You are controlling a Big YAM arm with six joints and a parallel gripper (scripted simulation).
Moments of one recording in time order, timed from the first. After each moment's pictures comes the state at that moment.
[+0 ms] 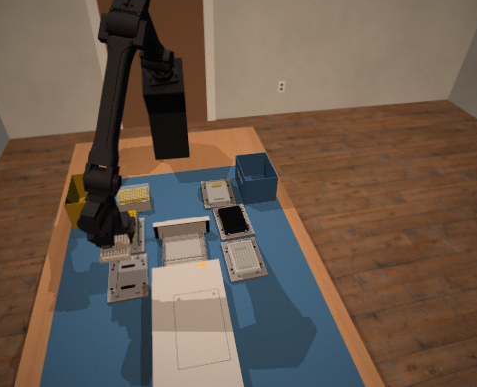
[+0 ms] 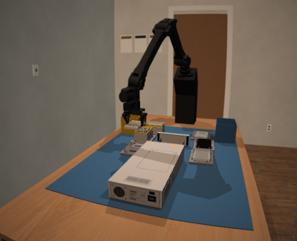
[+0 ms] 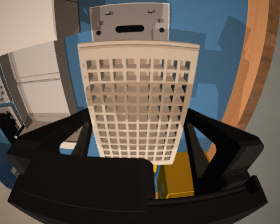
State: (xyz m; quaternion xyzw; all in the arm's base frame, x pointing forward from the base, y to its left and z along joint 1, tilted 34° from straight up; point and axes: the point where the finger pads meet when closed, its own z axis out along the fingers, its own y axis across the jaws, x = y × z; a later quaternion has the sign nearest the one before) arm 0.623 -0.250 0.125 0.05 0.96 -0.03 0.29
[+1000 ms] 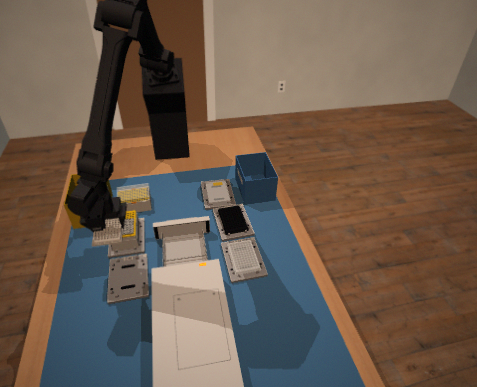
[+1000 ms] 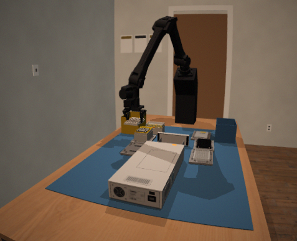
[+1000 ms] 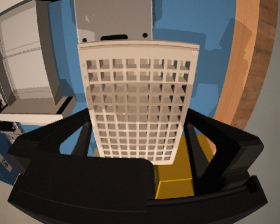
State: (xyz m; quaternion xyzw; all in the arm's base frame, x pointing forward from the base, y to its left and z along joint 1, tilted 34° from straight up) arm 0.565 -0.272 0.091 0.05 0.95 -0.03 0.29
